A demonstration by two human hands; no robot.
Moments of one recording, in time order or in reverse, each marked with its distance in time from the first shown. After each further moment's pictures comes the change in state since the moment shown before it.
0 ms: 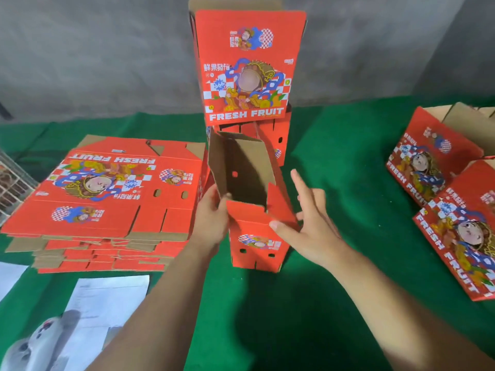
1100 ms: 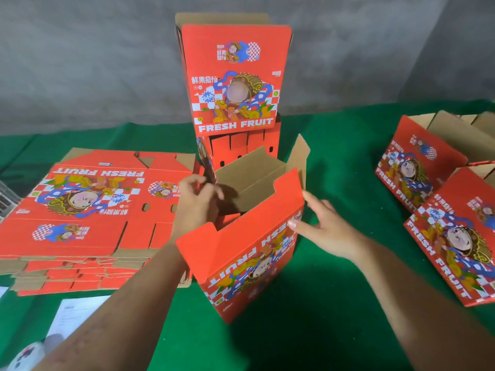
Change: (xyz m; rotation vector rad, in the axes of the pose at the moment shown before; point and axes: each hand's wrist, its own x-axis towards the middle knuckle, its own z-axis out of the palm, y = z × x) left_hand 0.050 0.004 -0.021 0.594 0.076 0.326; right_hand 0.030 0.051 -0.046 0.010 -0.230 0.192
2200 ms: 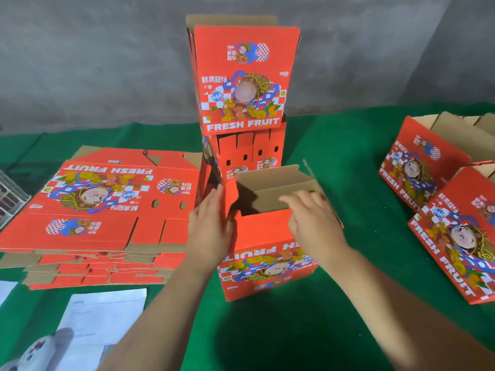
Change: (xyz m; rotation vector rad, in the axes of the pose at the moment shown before) left_hand -0.054 0.019 -0.010 0.215 -0.156 0.009; right_hand -0.007 -0.054 0.052 -0.616 0.435 -0.330
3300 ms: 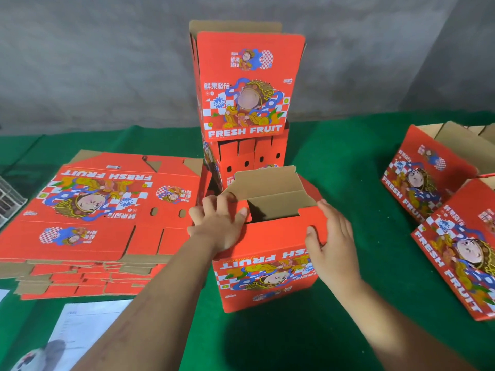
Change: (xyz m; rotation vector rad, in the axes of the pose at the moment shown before) left_hand 0.052 0.004 0.008 0.275 -0.324 -0.327; right_hand -0.025 0.034 0.028 0.348 0.256 0.262
